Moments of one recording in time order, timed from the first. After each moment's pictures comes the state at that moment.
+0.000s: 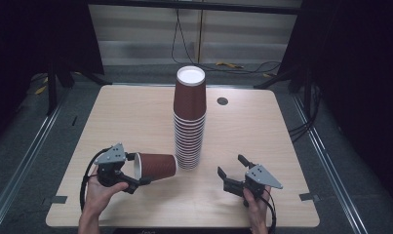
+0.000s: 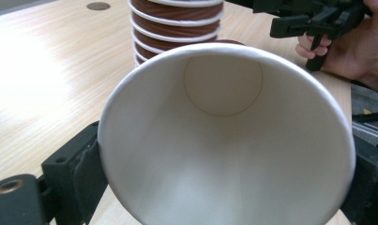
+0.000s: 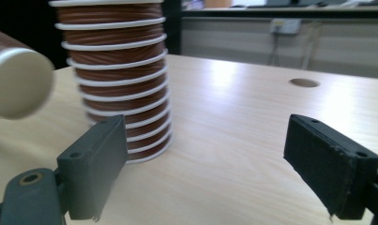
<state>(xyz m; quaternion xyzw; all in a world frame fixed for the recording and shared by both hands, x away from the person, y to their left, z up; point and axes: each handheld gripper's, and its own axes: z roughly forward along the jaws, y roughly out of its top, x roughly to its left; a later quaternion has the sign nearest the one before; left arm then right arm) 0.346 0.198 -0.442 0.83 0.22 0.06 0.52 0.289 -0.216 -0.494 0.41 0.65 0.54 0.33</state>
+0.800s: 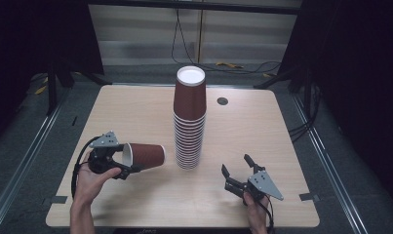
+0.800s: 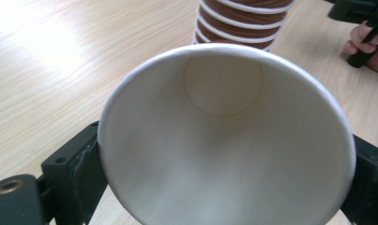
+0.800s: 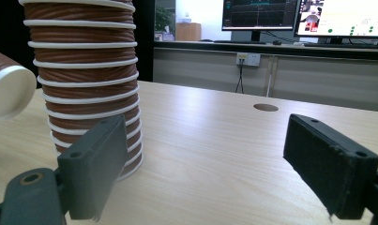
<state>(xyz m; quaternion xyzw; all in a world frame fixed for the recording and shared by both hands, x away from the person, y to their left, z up) 0.376 0.218 -0.430 0.84 0.28 0.07 0.46 0.280 -0.218 -0.503 0.41 0.60 0.55 0.40</state>
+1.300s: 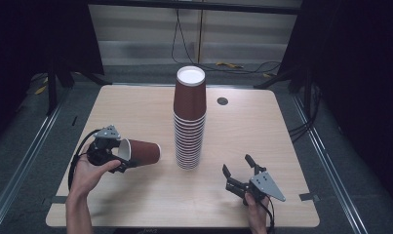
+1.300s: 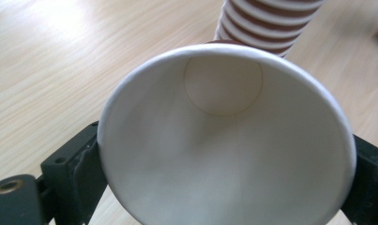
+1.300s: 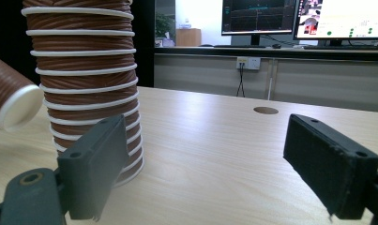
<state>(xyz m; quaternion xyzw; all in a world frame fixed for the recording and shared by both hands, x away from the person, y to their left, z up) 0.396 0.219 -0.423 0.88 0.30 0.06 0.38 0.280 -0.220 -0.504 0.41 0.59 0.57 0.40</state>
